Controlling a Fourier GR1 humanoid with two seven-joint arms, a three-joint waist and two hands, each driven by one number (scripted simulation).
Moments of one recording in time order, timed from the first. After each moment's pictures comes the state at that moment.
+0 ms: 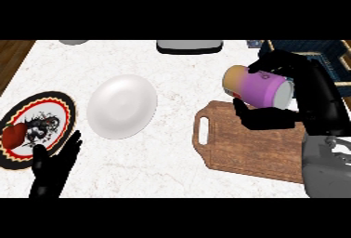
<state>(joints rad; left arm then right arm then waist) 0.14 0.20 0.04 -1.47 0.05 -0.03 0.25 -0.49 -0.18 0.08 -1.90 0.60 0.12 0.66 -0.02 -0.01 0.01</state>
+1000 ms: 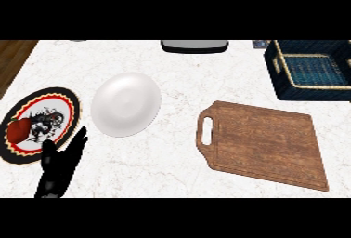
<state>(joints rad) 0.11 0.17 0.03 -1.46 0.02 -0.03 0.26 -0.94 -0.56 -0.37 -1.47 0.43 0.24 0.71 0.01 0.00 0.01</state>
